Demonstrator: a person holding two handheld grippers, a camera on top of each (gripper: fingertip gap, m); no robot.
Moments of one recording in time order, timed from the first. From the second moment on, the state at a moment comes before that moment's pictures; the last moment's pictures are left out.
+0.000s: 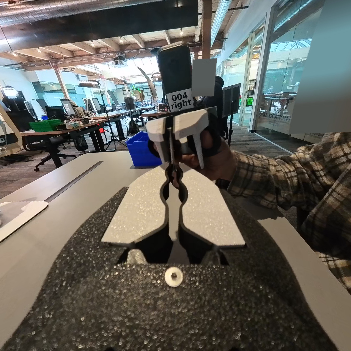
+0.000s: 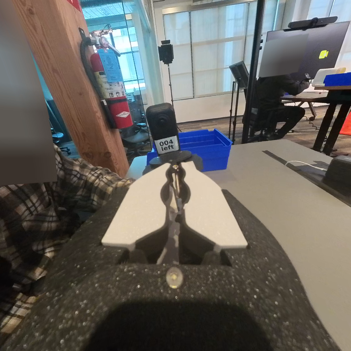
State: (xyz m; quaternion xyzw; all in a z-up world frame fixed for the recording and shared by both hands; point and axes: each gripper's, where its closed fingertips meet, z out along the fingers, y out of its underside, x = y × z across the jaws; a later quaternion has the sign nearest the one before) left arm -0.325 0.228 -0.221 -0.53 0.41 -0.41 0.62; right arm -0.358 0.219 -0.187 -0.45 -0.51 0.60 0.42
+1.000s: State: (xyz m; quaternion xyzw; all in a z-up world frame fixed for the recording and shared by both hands) left arm -0.310 0.202 -0.217 -0.49 0.44 -0.49 0.56; right arm -0.350 0.192 -0.185 -0.38 -0.59 0.63 0.34
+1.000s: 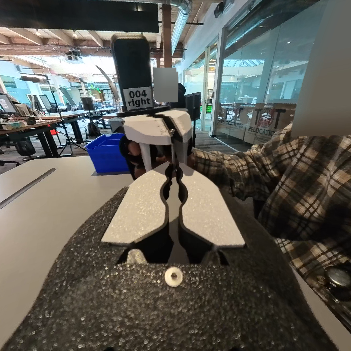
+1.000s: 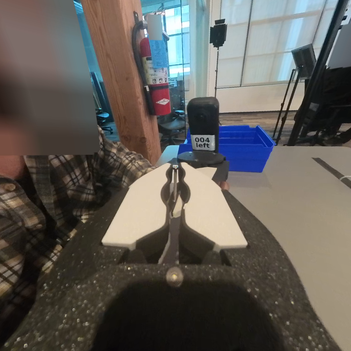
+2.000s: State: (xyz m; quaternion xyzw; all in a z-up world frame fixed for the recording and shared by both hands) left arm -0.323 0.223 -0.215 -0.52 0.41 -0.43 0.61; right arm -0.352 0.218 -0.180 -0.47 -0.50 0.61 0.40
